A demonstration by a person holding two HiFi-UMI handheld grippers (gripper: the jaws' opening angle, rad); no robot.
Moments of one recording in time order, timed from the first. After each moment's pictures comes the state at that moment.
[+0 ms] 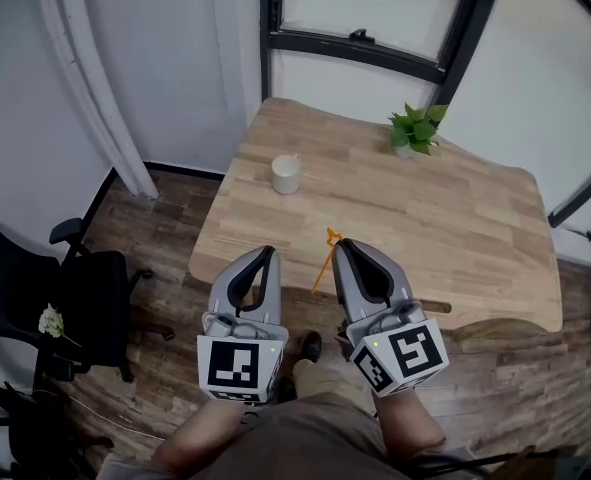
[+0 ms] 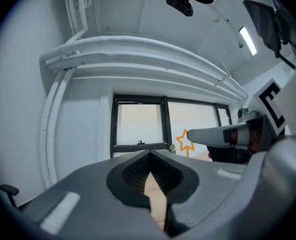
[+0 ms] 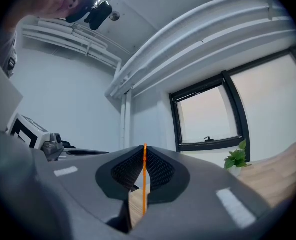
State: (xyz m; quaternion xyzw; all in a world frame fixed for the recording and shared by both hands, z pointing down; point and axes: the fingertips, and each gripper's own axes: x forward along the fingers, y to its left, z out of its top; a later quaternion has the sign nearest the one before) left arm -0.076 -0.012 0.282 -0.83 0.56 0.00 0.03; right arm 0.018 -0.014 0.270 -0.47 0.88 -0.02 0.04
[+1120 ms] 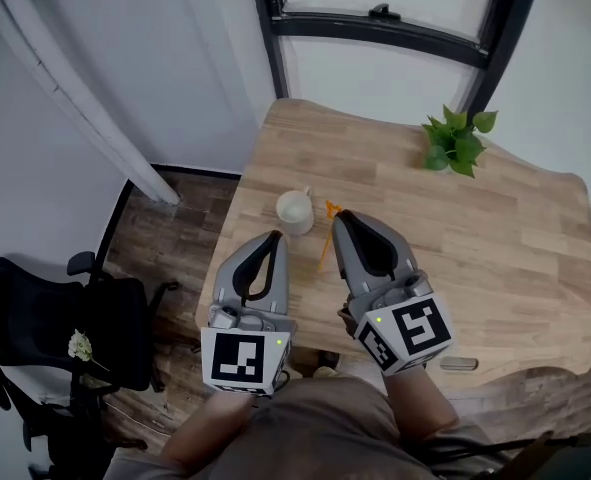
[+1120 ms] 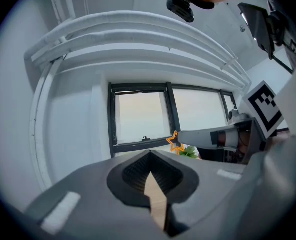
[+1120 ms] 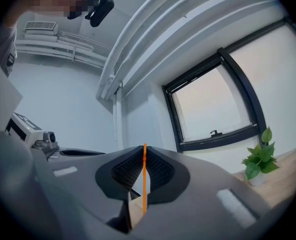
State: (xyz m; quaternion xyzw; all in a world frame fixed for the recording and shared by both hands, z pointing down) left arm -0.047 -0.223 0.292 -0.82 0.57 -0.05 0.03; right arm 0.033 -0.244 0.291 -0.44 0.89 -0.06 0.06
